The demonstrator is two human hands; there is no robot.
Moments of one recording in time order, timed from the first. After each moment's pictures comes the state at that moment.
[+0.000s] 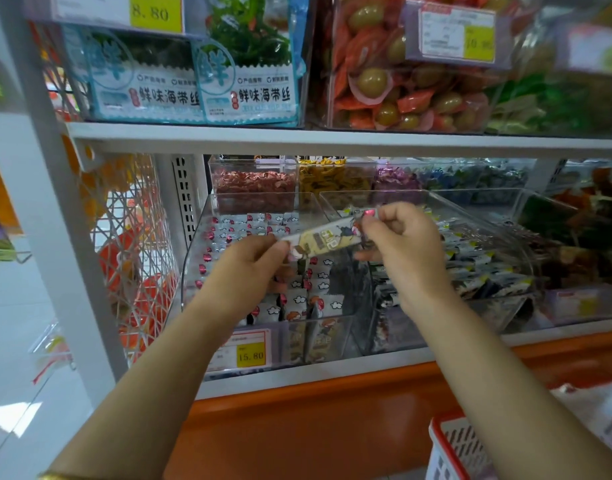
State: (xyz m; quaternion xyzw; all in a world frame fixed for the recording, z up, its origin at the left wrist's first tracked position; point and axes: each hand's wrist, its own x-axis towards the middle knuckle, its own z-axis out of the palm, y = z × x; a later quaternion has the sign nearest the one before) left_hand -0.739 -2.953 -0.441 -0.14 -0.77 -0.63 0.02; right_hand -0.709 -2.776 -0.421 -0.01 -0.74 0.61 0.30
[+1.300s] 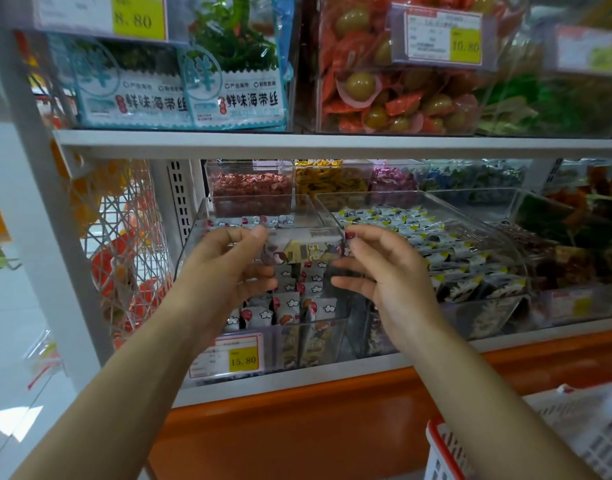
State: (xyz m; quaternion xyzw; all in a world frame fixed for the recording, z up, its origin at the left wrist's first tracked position) left_hand -0.725 -2.964 -0.428 -0.10 -0.61 -0.79 -0.04; right_hand -0.693 -2.778 -0.442 0.04 -0.61 0.77 0.19
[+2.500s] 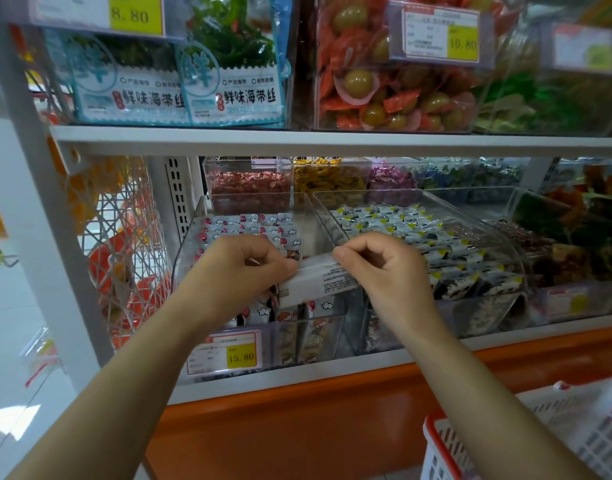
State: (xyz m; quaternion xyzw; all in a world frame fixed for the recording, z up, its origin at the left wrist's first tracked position) left_hand -0.715 -2.960 -0.417 -0.19 -0.84 -0.51 0.03; right_hand -0.690 -2.774 -0.443 0.12 -0.80 0.50 0.30
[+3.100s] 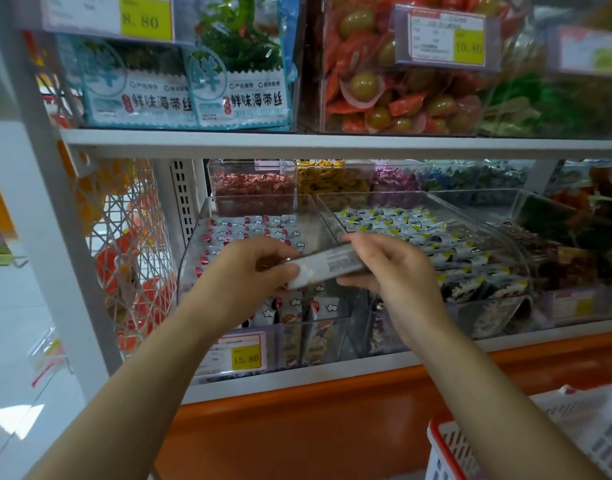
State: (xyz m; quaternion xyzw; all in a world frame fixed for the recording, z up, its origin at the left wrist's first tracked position) left_hand -0.718 -2.957 -0.420 -0.22 -0.82 -0.52 0.01; right_hand -0.694 -2.772 -0.446 0.09 -0.69 0.68 0.21
